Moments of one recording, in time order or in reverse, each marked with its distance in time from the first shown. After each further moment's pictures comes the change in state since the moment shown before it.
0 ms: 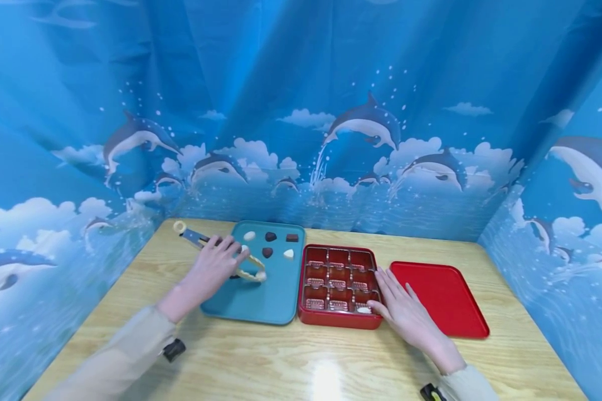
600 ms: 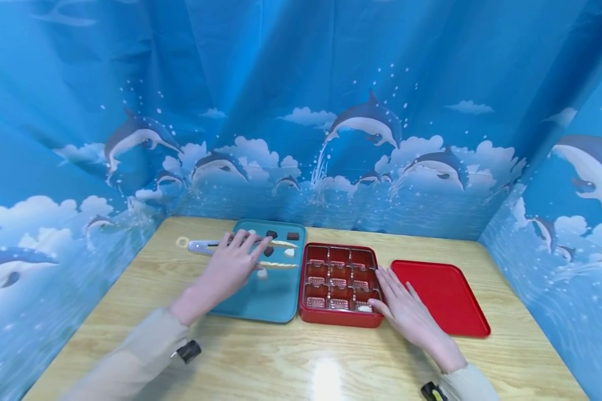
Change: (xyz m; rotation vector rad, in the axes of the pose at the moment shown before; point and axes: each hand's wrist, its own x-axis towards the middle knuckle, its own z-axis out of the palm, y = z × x) left_hand 0.020 0.027 -0.020 -0.136 0.092 -0.069; right_hand 0.000 -0.001 -0.001 0.017 -0.002 0.005
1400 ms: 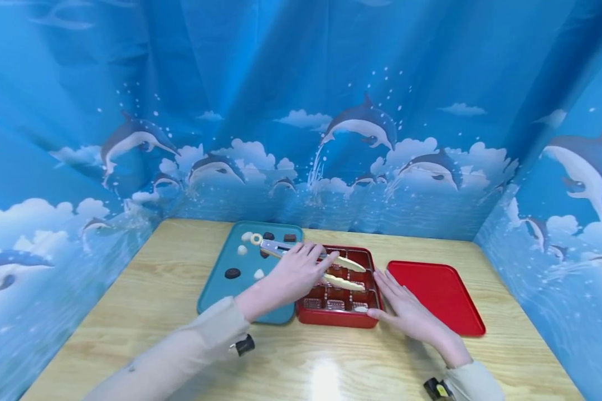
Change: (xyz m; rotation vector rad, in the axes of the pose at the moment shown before) left_hand 0.074 0.092 -0.003 -0.041 -0.073 0.220; right_hand -0.004 0.013 -0.013 0.165 -0.085 -0.059
